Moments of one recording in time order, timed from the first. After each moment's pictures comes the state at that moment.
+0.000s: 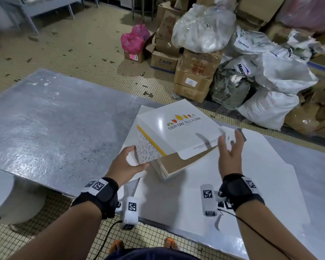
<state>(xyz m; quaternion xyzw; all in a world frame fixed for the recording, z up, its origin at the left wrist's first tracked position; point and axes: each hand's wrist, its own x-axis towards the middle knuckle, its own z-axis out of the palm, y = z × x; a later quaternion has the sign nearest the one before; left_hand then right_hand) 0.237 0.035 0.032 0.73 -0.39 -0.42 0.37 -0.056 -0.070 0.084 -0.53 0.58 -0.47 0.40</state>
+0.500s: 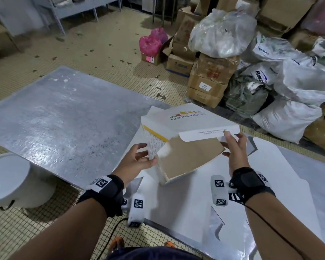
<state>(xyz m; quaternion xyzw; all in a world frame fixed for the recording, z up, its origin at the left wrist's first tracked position) 0.216 0.034 0.045 0.61 -0.29 -0.54 0.50 -0.058 -0.113 0.088 -0.50 0.51 -0.46 0.53</state>
